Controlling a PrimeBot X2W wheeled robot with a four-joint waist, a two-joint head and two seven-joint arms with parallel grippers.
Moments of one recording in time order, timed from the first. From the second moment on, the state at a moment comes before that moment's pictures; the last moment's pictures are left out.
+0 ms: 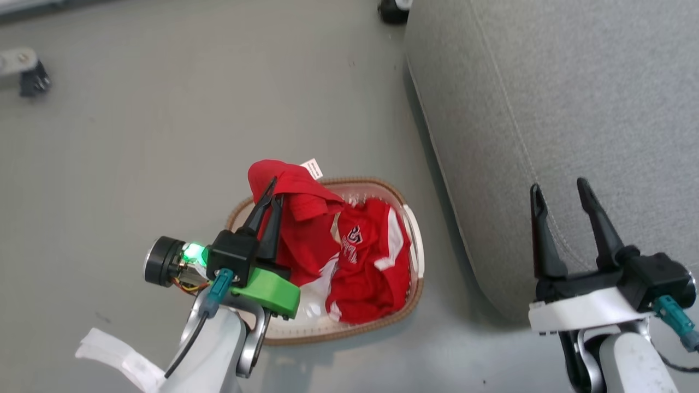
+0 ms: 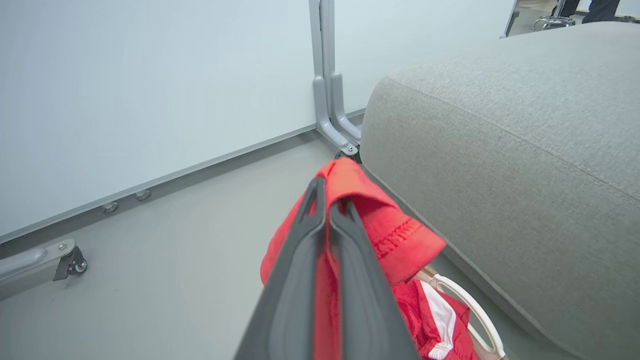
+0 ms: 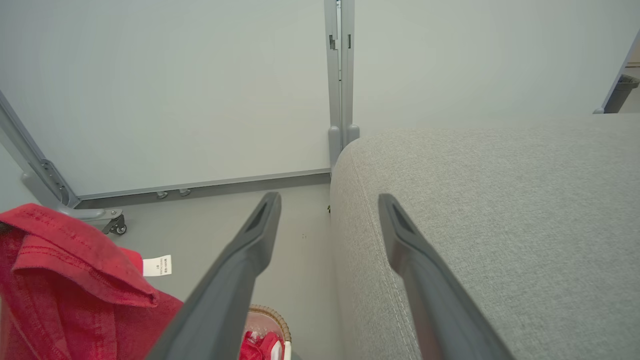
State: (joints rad) left arm -0.37 0.13 -0.47 0.34 -0.18 0.08 -0.26; right arm -0.07 -0.05 0.01 -0.03 0.11 0.13 -0.26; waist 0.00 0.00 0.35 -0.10
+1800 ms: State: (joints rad) left arm -0.53 0.05 -0.76 0.28 -0.28 -0.12 -0.26; right arm -0.17 -0.05 0.39 0.13 0.07 0.13 -0.26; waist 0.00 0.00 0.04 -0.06
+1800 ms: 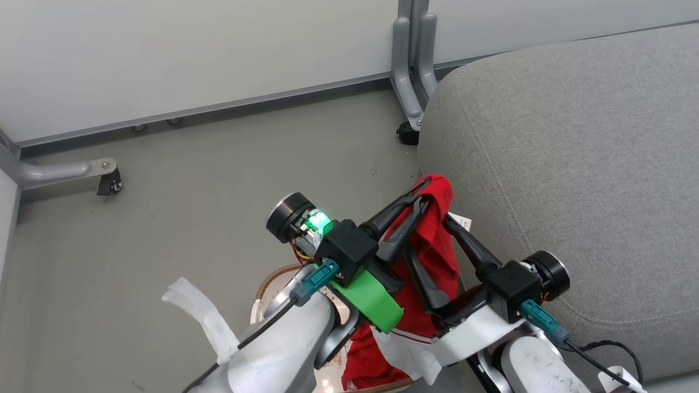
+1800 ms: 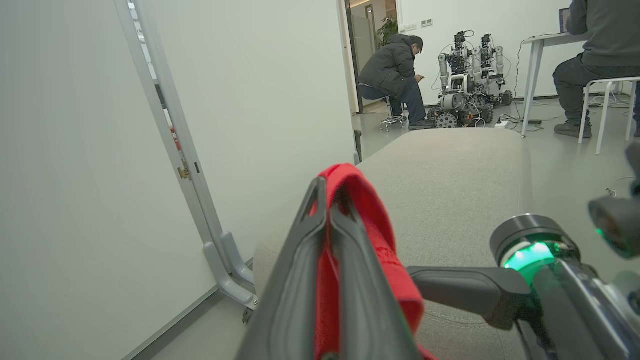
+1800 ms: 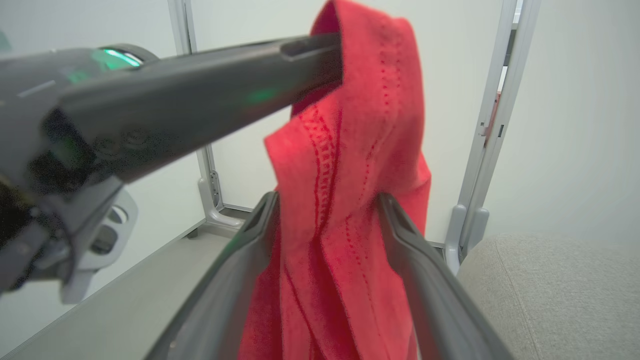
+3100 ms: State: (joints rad) left arm -0.42 0.12 -0.69 0.28 -0.42 0.04 -0.26; right arm -0.14 -0.05 0.28 0.07 0.09 0.13 -0.26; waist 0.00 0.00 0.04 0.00
